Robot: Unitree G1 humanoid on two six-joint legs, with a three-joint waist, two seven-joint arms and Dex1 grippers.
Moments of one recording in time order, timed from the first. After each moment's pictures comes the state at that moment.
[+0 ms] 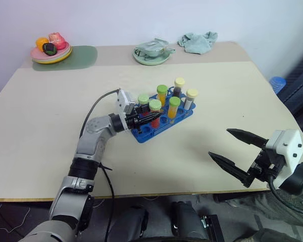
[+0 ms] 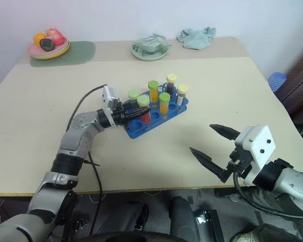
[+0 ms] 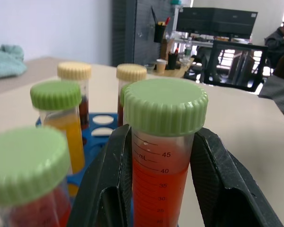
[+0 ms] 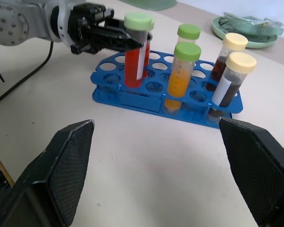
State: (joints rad) left arm -0.59 0.26 -0.06 0.27 -0.38 0.15 -1.02; right arm 0.38 -0.80 -0.59 -0.92 0.85 0.60 0.59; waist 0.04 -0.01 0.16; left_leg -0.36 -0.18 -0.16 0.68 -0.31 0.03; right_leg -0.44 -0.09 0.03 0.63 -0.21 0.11
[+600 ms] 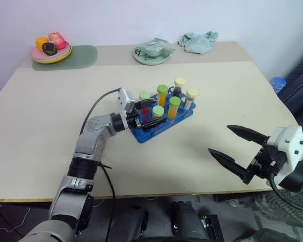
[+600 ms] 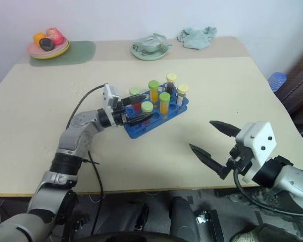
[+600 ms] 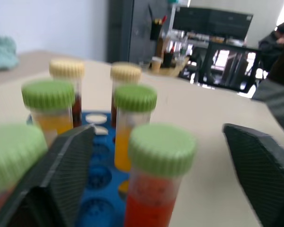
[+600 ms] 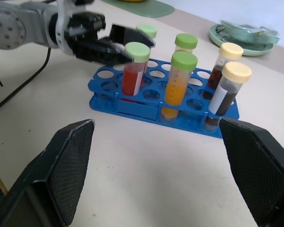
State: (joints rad) left arm -0.57 0.30 -0.04 0.15 -0.40 0.26 -0.98; right arm 0.35 -0.80 -0.57 -0.92 0.87 0.60 0.56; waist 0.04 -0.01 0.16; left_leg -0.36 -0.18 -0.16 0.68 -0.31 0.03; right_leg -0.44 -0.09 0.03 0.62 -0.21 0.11
